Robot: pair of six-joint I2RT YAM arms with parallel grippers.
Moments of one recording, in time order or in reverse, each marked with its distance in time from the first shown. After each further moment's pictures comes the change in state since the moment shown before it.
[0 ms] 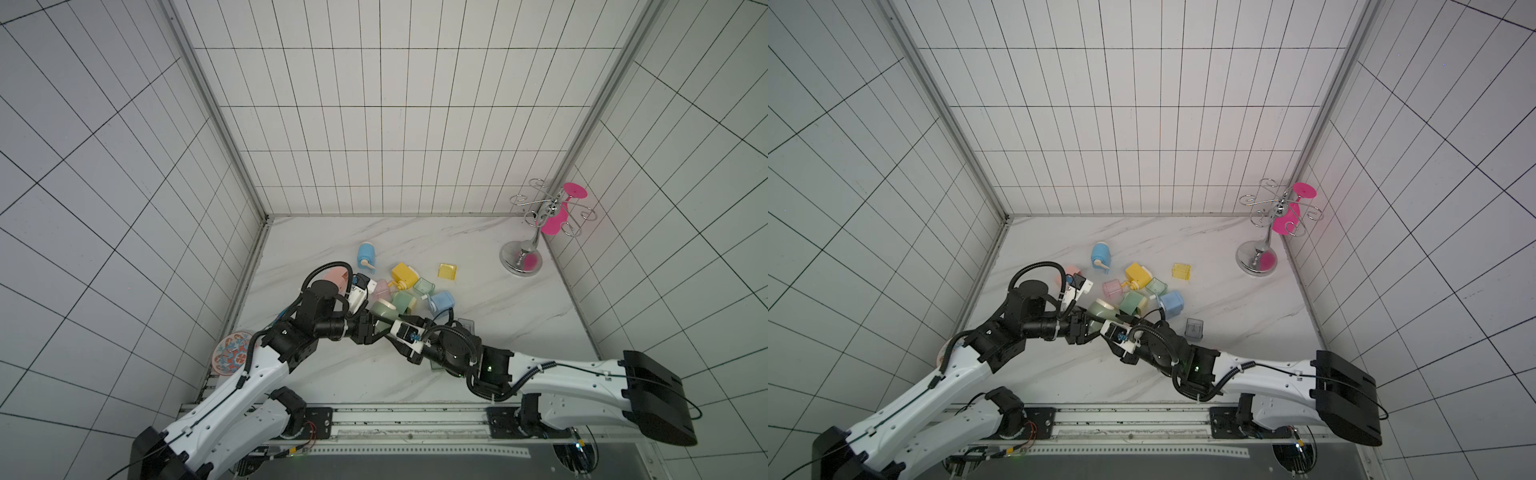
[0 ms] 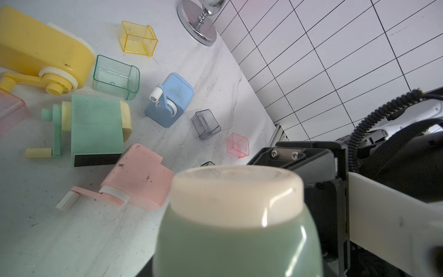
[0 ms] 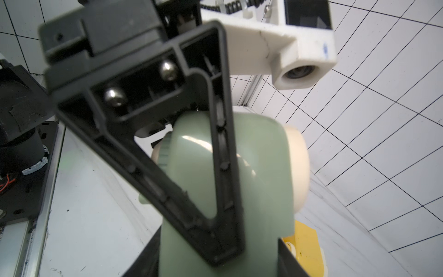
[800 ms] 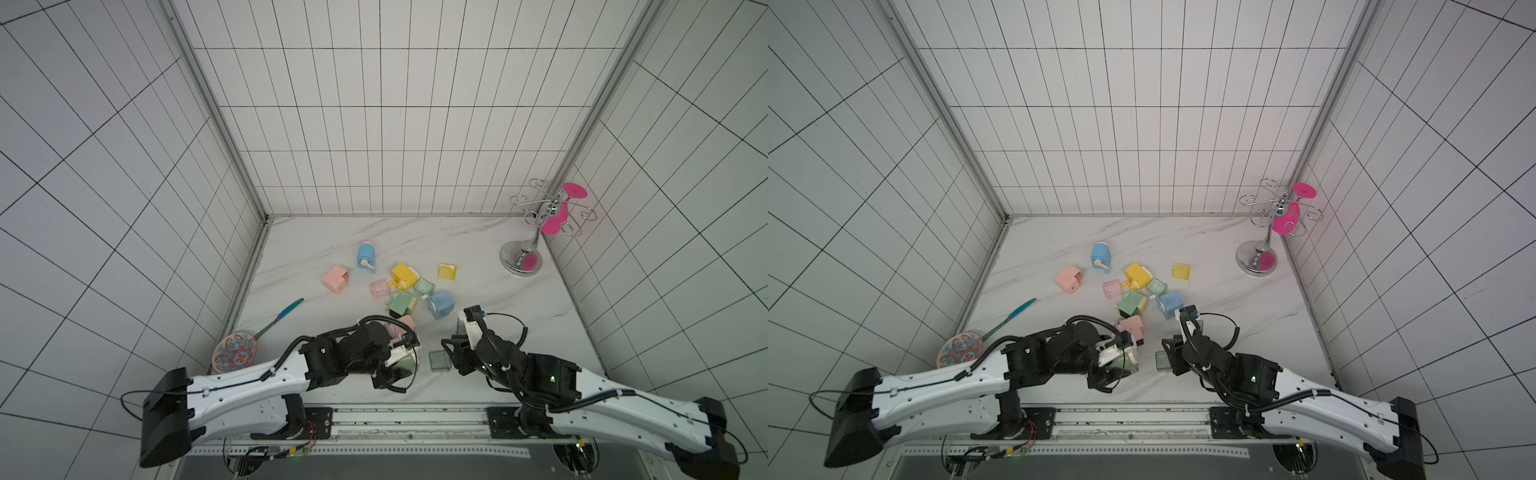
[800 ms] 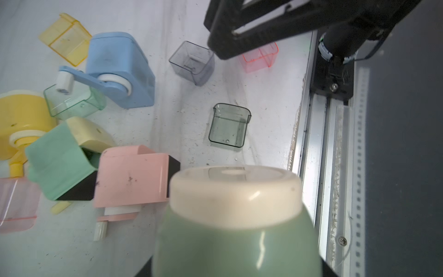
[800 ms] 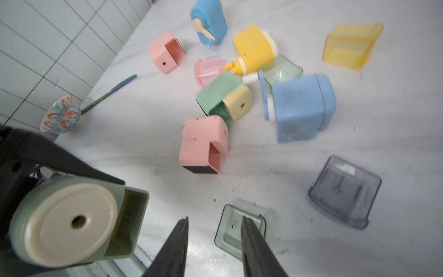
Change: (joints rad) left arm -0.590 0.194 -0.033 -0.061 -0.586 0.596; right arm -0.064 -0.498 -0.020 -1.032 0.131 1.111
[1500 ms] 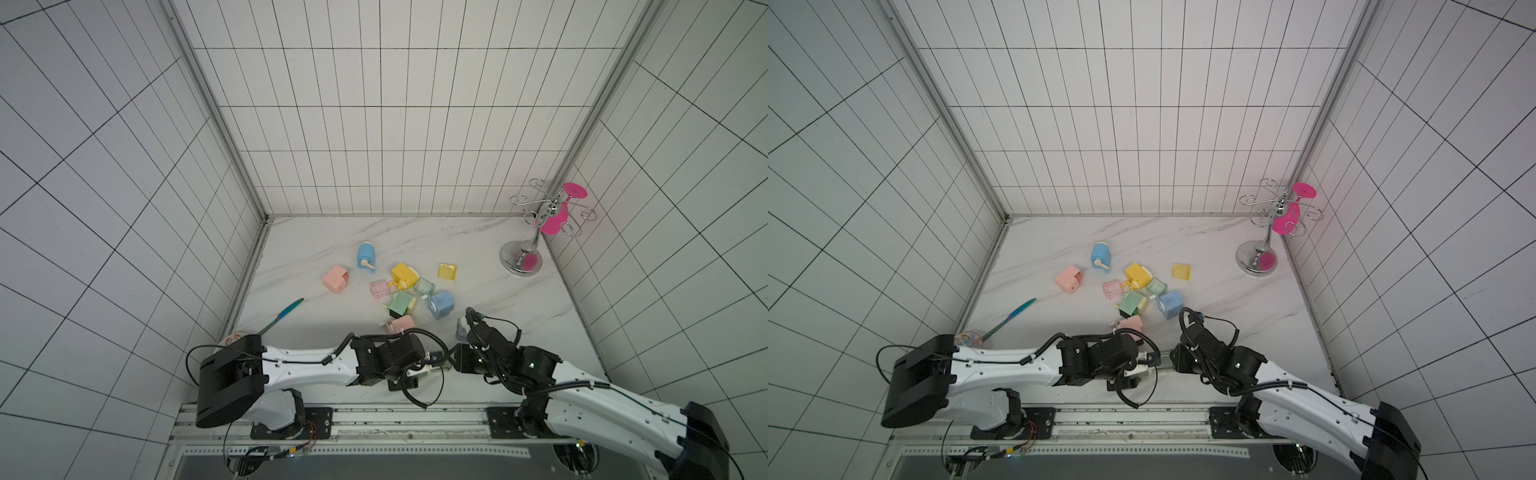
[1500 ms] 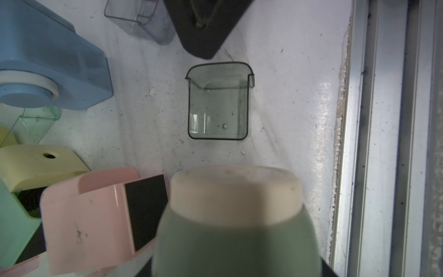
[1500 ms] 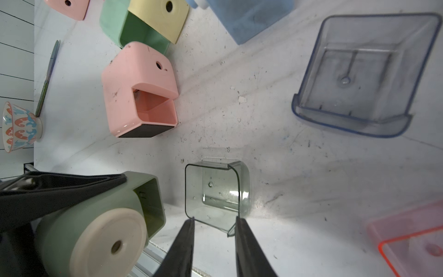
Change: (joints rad) left arm -0.074 0.335 0.103 0.060 -0.171 0.143; right arm -0.243 0.139 -0.100 0.058 -0.346 0.161
